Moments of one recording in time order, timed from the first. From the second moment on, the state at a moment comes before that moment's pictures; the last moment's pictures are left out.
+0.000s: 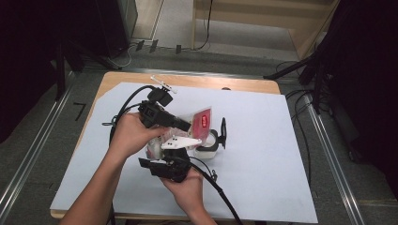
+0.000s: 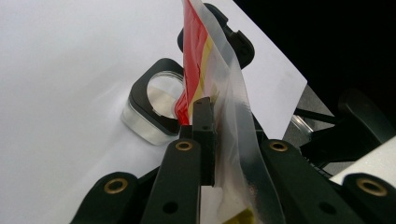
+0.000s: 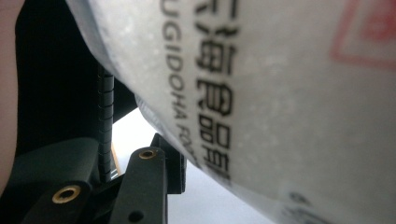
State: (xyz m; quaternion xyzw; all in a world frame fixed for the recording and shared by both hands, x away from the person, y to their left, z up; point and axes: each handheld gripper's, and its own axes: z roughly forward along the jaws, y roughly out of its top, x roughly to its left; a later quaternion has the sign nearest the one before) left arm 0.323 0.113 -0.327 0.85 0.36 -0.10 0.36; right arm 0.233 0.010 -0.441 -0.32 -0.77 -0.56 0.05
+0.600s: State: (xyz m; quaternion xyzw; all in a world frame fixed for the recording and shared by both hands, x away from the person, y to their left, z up) left arm 0.323 0.114 -0.327 0.85 0.36 -0.10 0.37; right arm 0.232 0.010 -0.438 -0.32 -0.77 -0.56 0.05
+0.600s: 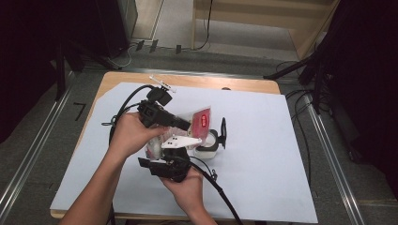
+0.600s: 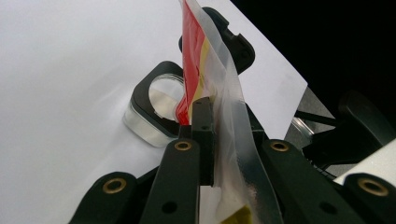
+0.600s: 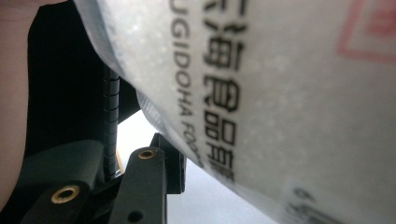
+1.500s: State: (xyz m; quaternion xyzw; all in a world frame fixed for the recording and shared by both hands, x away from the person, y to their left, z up) left arm 0.323 0.112 -0.328 0.85 0.36 -0.10 0.37; right arm 0.232 0.008 -0.439 -0.32 -0.77 -0.56 0.05
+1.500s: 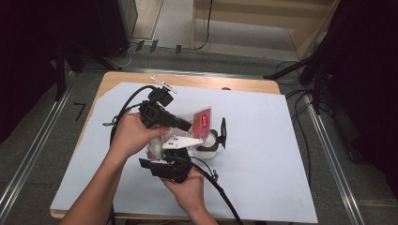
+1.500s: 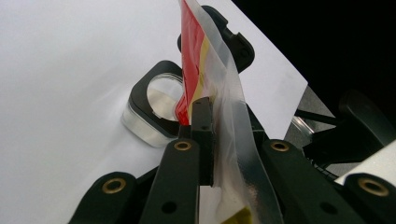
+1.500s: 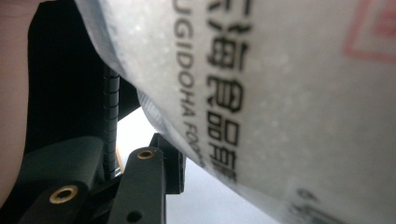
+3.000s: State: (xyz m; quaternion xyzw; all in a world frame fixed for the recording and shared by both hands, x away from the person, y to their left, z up) left arm 0.321 0.110 -0.324 0.85 0.36 -0.09 0.37; right arm 0.231 0.009 -0.434 -0.31 -0.77 -0.56 0.05
